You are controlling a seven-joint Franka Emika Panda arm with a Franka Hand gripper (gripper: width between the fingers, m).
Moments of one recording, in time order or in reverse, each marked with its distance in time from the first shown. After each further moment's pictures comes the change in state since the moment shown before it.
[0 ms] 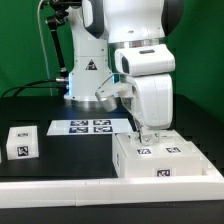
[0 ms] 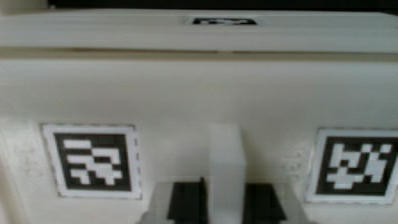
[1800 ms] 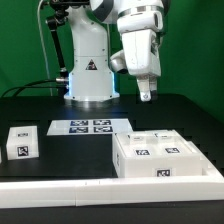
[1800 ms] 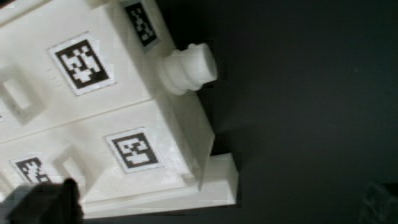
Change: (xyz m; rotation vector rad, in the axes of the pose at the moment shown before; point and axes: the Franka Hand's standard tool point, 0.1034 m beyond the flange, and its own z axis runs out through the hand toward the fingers) arm 0.041 -0.094 -0.051 -0.191 0.022 0.379
